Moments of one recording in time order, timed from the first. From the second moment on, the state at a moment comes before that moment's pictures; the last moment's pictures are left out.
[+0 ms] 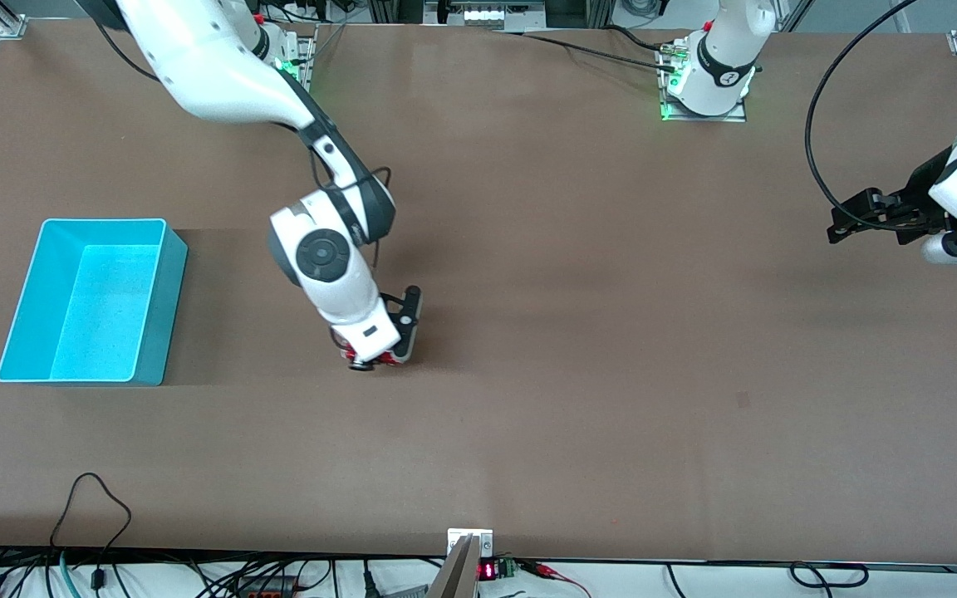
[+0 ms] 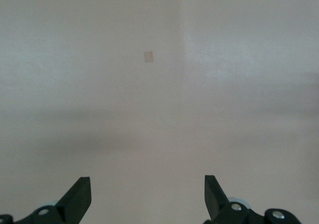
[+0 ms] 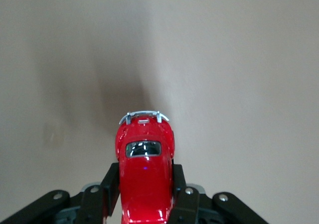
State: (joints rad) left arm 0.01 0.05 -0.02 -1.62 -0.05 1.66 -0.02; right arm 0.37 0.66 0.12 -1.53 -0.20 2.28 -0.81
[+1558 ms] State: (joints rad) left arm 0.01 0.05 -0.02 -1.62 -0.05 1.64 -0.02; right arm 0.10 0.47 -0.39 -1.94 0.06 2.30 -0.36
